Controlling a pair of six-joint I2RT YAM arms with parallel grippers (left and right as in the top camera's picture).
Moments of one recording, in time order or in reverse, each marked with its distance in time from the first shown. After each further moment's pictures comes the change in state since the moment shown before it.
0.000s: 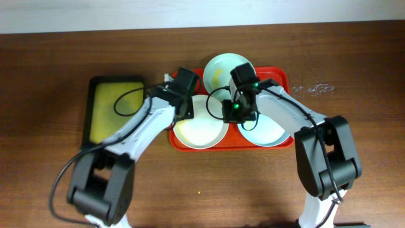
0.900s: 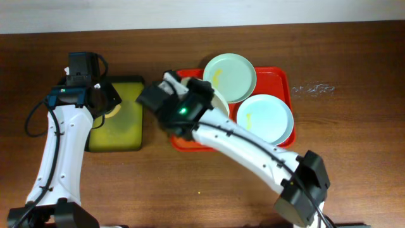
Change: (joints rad) left arm 0.505 -0.290 0.030 -0.200 0.076 0.029; right arm 0.526 -0.003 0.497 -0.395 1.222 -0.523
